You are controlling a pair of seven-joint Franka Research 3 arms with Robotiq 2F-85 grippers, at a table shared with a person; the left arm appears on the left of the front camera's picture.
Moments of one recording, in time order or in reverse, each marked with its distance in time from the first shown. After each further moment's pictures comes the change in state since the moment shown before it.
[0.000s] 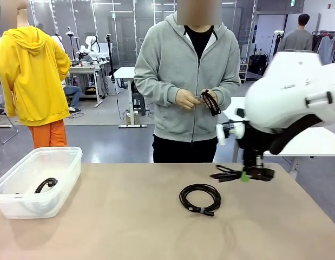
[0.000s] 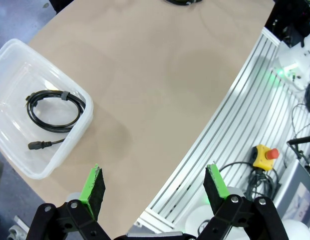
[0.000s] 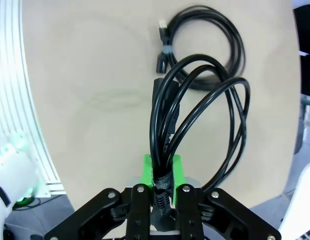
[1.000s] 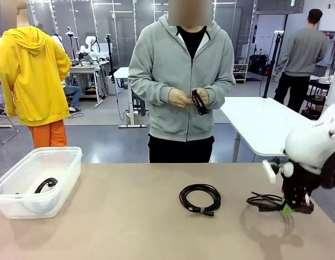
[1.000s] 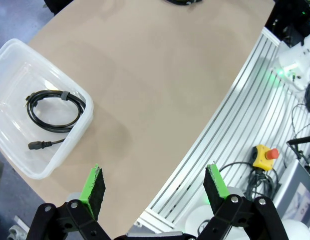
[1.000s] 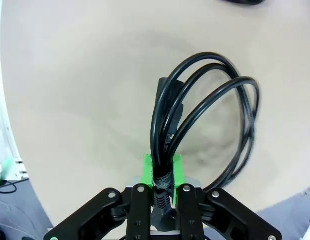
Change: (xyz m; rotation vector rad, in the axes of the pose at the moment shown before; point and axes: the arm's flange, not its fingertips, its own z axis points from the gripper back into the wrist) left arm 0.000 0.000 0.000 0.000 0.000 0.001; right arm -0.172 -0.014 -0.079 0.025 -0.057 -0.003
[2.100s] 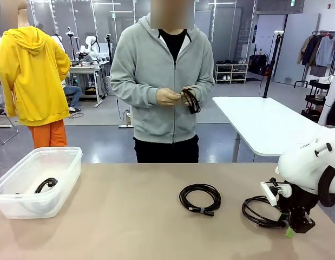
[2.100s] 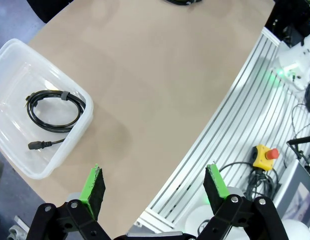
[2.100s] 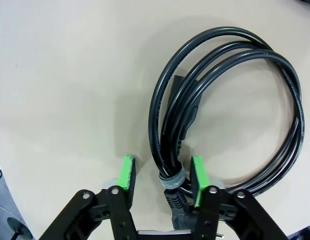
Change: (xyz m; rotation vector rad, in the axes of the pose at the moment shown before) left arm 0.000 0.000 0.000 0.000 0.000 0.000; right arm -0.018 0.013 -0.077 0.065 0.033 0.129
